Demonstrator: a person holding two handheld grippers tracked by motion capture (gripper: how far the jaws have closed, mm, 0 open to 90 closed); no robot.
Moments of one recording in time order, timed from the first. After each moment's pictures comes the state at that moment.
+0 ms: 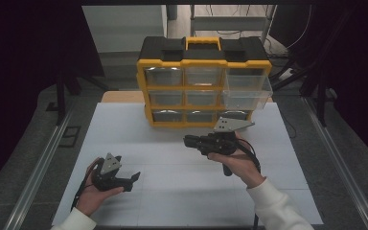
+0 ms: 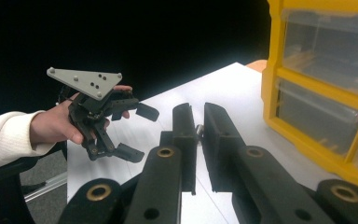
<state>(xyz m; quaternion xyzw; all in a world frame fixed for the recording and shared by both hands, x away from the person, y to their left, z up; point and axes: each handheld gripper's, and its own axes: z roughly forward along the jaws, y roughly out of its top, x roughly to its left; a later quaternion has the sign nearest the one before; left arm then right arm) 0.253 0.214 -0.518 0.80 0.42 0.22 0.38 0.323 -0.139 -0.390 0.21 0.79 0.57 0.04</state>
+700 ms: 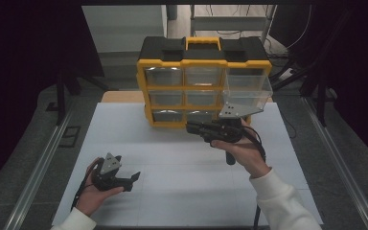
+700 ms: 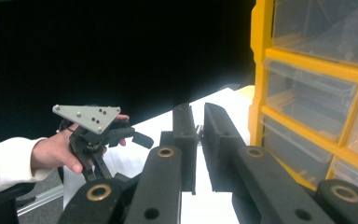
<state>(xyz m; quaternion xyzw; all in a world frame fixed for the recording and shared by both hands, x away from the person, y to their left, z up) 0.253 0.215 -0.518 0.80 0.42 0.21 0.38 0.331 -0.141 -0.349 0.20 0.78 0.59 0.06</state>
